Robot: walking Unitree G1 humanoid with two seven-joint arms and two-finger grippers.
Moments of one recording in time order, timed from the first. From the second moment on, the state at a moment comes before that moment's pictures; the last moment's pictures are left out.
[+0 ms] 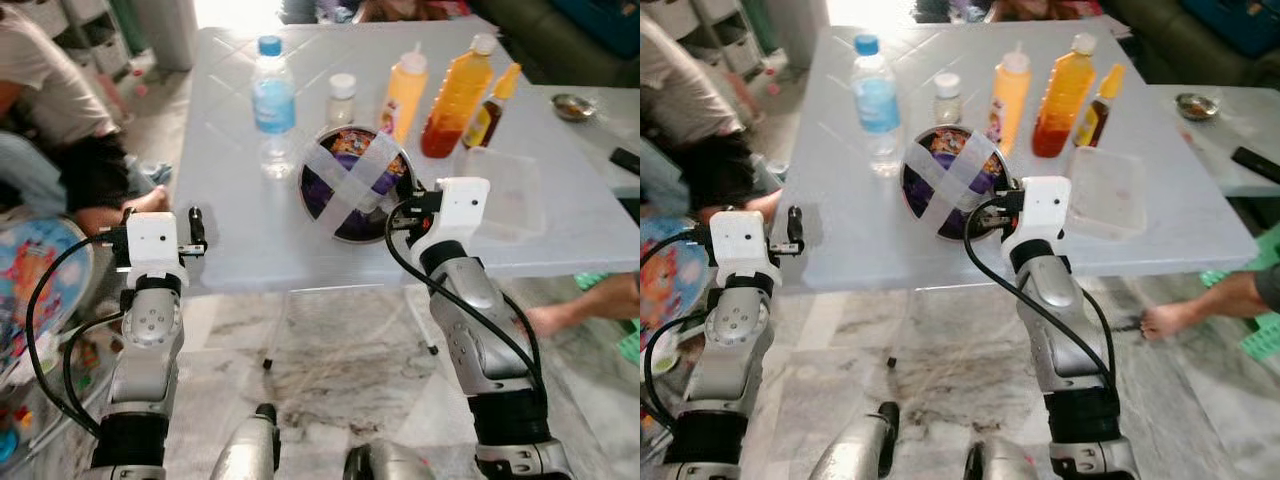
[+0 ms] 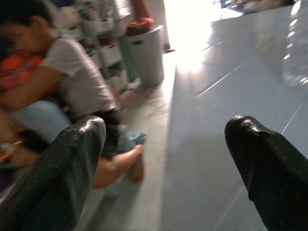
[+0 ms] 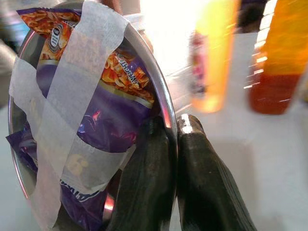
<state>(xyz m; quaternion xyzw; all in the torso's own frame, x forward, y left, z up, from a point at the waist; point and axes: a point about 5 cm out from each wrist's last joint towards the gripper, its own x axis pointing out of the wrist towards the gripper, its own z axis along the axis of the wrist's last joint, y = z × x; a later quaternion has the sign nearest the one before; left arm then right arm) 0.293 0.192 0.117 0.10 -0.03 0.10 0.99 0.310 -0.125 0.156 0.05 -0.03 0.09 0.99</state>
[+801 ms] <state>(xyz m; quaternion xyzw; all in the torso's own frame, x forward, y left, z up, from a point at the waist) 0.293 0.186 0.114 0.10 -0.03 0.08 0.99 0.318 -0.136 0.148 0.05 0.01 0.09 1.00</state>
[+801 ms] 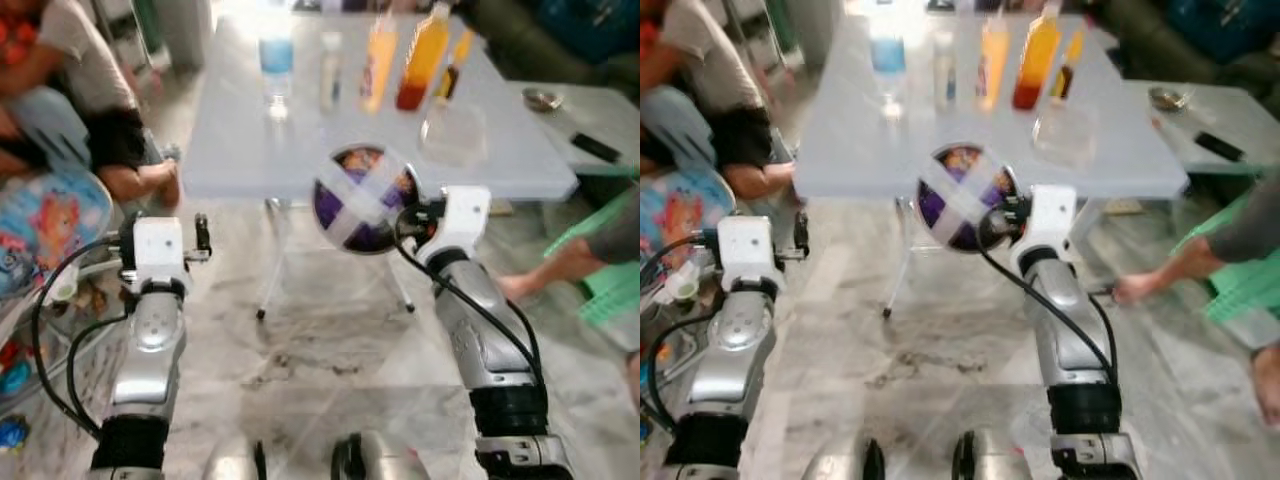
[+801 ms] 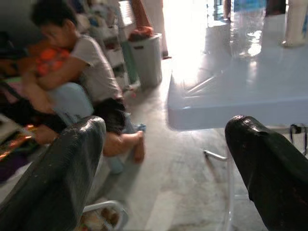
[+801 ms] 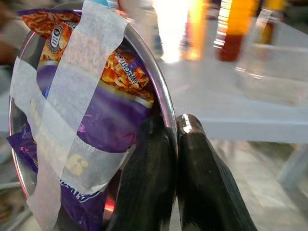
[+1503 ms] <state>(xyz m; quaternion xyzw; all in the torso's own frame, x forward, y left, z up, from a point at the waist) 0.289 0.173 0.101 0.06 0.00 0.04 1.00 0.319 -0.127 0.148 0.06 0.00 0.12 0.99</state>
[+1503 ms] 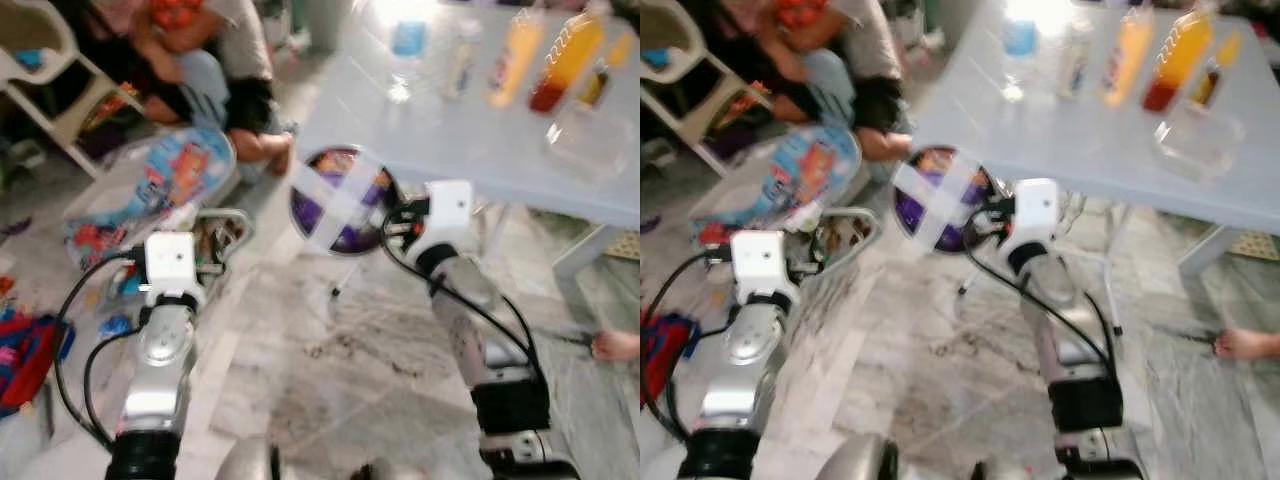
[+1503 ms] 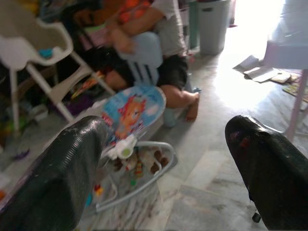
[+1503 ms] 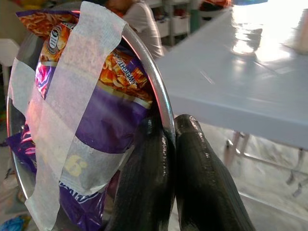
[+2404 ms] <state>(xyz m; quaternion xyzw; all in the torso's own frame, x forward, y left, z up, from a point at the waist) 0.289 0.165 0.106 0.07 -0.01 0.02 1.00 0.324 -0.103 0.152 0.10 -0.02 0.16 0.98</state>
